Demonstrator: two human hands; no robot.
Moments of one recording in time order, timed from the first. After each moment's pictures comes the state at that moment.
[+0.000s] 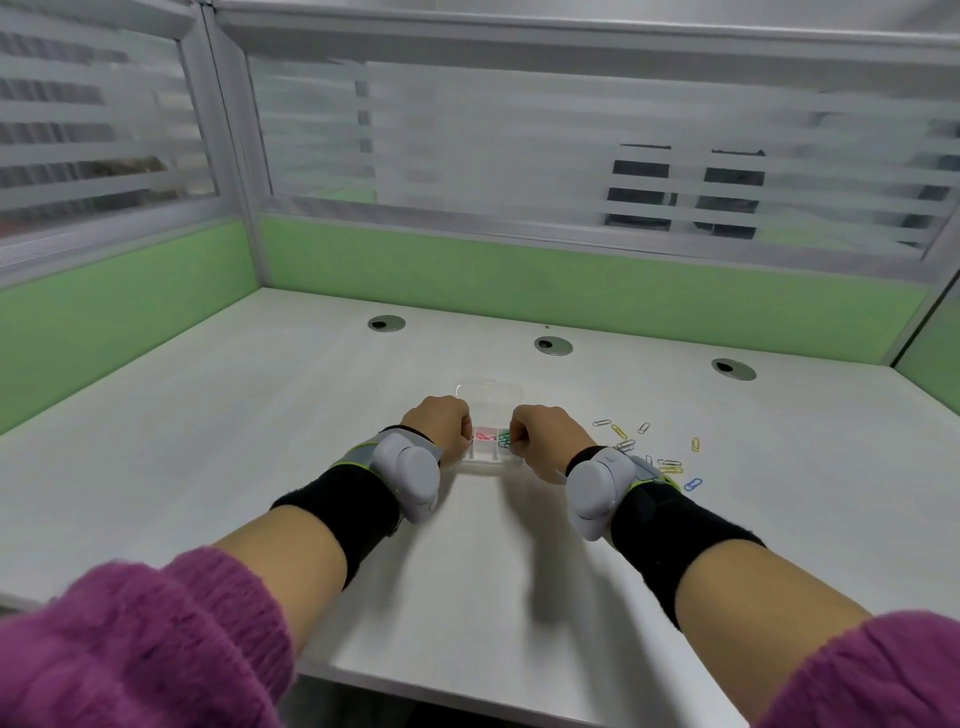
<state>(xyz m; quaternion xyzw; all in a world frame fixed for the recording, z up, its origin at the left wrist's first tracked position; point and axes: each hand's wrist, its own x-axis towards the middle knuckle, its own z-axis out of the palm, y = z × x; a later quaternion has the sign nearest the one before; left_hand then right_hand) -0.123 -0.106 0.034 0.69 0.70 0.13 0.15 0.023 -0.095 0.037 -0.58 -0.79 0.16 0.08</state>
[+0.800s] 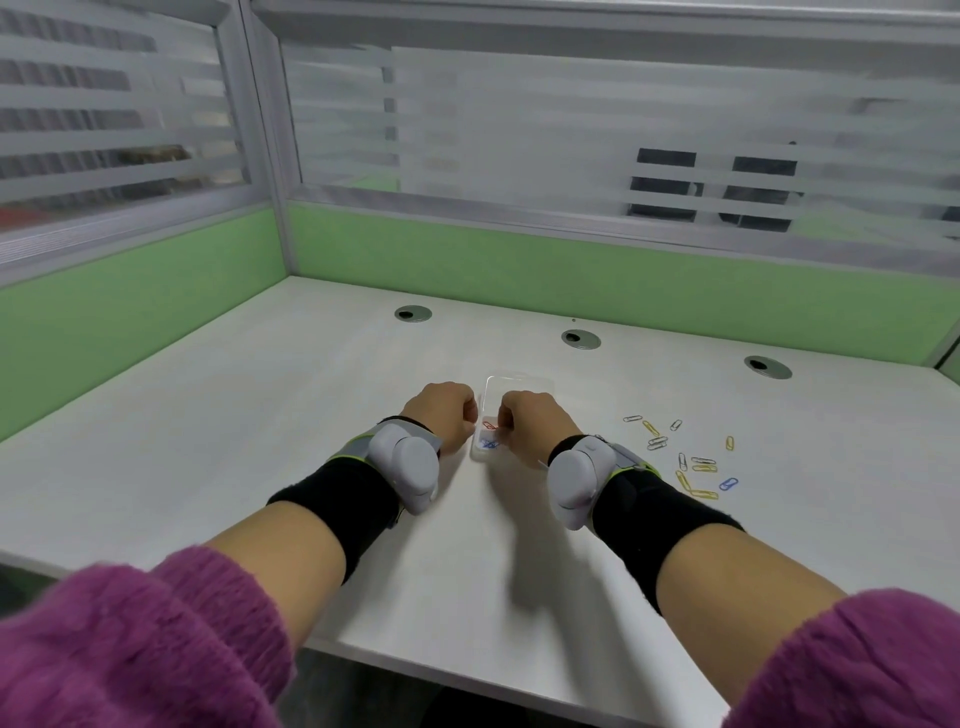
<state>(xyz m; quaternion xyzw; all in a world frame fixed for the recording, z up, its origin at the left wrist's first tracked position) -0.153 -0.110 0.032 0.67 0.70 0.17 0.15 -0.024 -0.091 0.035 -0.57 -0.80 0.15 0.08</state>
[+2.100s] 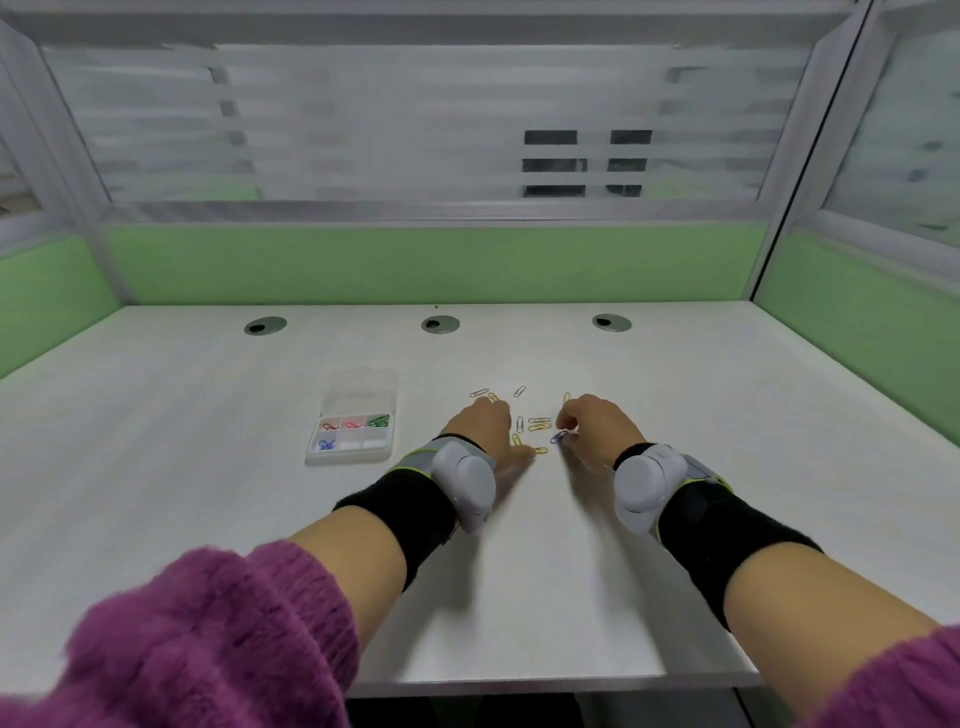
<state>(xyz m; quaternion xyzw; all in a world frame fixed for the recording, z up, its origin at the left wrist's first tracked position) 0.057 -0.093 0.008 0.76 0.63 0.07 0.14 0.209 -0.101 0.011 -0.69 -0.71 0.13 0.10</state>
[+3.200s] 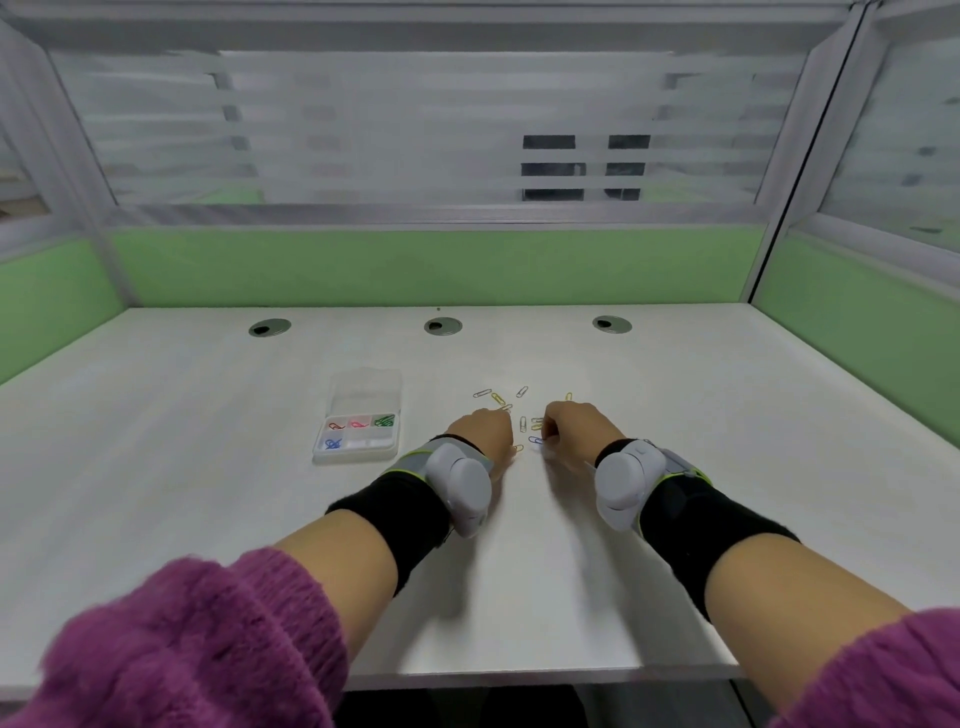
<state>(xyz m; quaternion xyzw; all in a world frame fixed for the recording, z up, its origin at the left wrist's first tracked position) 0.053 -0.108 0.019 0.77 0.63 0.02 0.12 0.182 -0.114 0.024 -0.68 -0.71 0.16 0.08</state>
